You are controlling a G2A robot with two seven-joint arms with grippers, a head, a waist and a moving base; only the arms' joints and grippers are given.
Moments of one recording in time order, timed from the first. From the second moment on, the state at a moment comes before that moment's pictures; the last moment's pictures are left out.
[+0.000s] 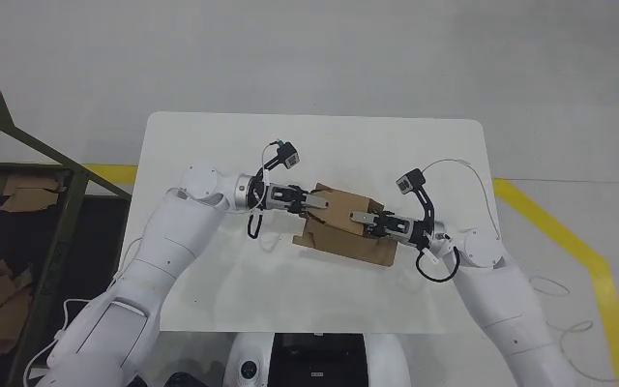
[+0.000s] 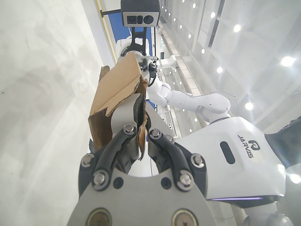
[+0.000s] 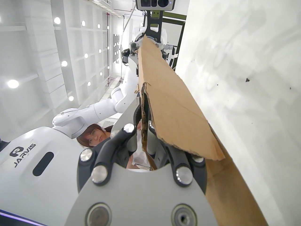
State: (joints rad) left arm 0.86 -1.19 -1.01 -1.09 -0.56 -0.36 -1.41; right arm -1.21 -1.15 1.17 -1.39 0.46 -0.41 1.09
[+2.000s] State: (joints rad) left arm 0.88 -1.19 -1.01 -1.24 -0.63 -0.34 -1.37; right arm -1.21 -1.15 1.10 -1.39 0.41 -0.42 1.01
